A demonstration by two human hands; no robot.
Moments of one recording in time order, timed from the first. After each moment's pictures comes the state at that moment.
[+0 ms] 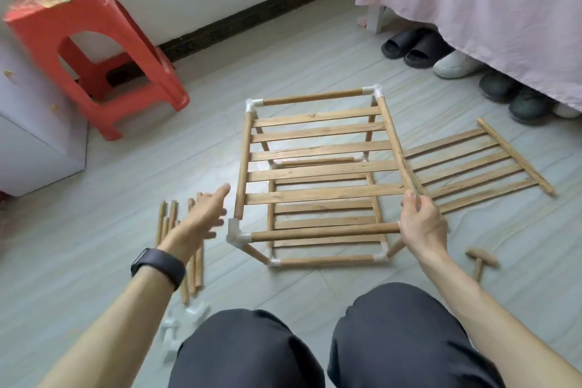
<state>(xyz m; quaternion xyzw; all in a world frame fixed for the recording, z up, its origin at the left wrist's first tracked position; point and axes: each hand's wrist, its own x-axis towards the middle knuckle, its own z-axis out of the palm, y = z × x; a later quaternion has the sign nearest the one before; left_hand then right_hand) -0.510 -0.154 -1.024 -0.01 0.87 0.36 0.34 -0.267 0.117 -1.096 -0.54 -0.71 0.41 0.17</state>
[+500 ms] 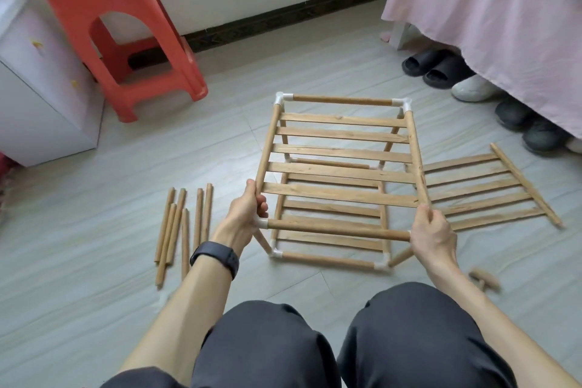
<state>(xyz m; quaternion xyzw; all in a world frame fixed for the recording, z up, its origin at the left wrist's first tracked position) -0.498 -0.124 -1.068 -0.18 0.67 0.63 0.33 -0.276 0.110 -1.086 -0.54 -0.72 0.41 0.15</state>
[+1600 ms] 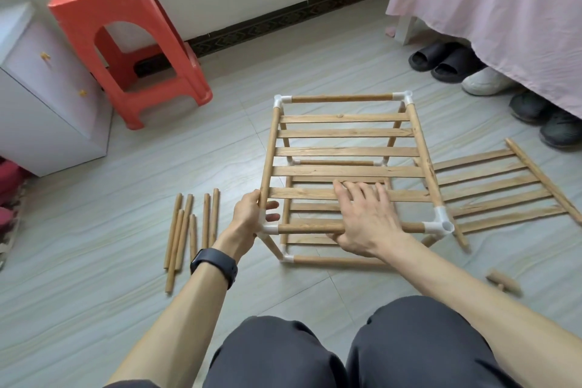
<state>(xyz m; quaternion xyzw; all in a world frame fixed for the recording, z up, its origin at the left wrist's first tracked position) -0.504 -0.126 -1.071 -0.12 0.71 0.60 0.34 -0.358 0.061 -1.066 -0.14 -0.99 0.04 -0.08</state>
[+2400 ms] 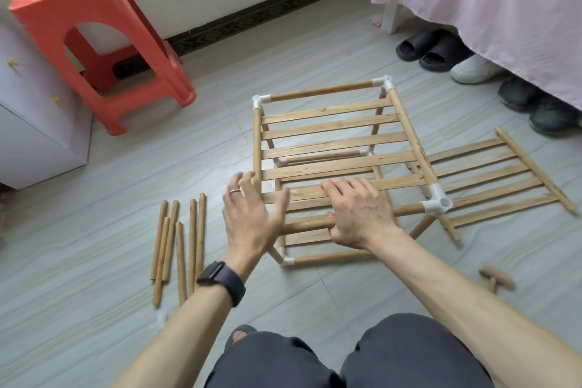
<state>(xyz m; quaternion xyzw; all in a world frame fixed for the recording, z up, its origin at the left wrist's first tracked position) -0.476 -0.097 -1.071 0.22 0.94 0.25 0.03 -0.364 0.083 -1.067 -0.12 -0.99 0.05 0.01</state>
